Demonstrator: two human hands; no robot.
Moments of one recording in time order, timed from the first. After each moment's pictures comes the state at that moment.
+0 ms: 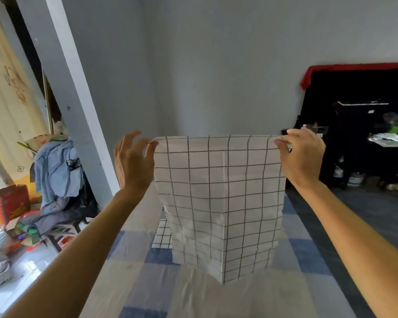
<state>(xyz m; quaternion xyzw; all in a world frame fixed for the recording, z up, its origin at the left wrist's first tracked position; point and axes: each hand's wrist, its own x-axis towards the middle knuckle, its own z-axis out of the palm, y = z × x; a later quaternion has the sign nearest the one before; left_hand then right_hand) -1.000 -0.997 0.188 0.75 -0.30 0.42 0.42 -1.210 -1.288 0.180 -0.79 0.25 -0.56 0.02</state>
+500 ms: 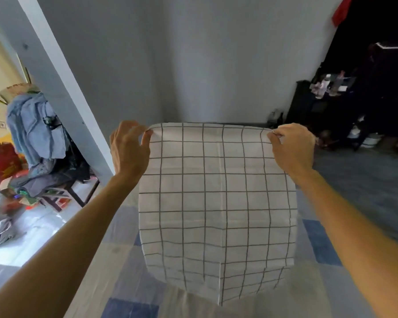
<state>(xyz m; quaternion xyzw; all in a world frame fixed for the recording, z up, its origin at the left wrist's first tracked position) -0.874 -1.079 0.076 0.83 -0.28 0.32 0.37 -1.080 -1.378 0.064 -0.86 0.28 -0.43 0.08</state>
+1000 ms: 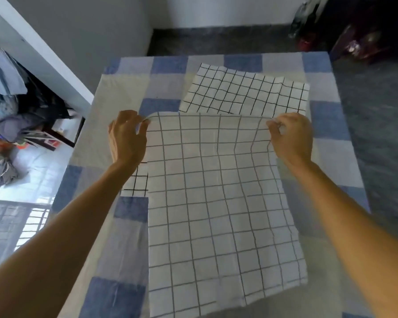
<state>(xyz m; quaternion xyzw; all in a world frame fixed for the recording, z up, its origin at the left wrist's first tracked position) -0.802 -1.167 -0.103 0.92 -0.23 0.11 0.29 -1.012 -1.456 -0.134 -0.89 0.29 -0.28 0.22</state>
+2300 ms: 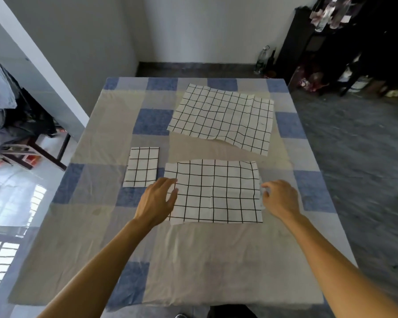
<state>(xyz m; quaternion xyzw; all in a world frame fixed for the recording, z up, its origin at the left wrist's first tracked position) -0.963 -1.061 -0.148 0.88 -0.40 -0.10 0.25 -1.176 -1.329 -0.160 -0.90 0.41 -0.04 0.16</state>
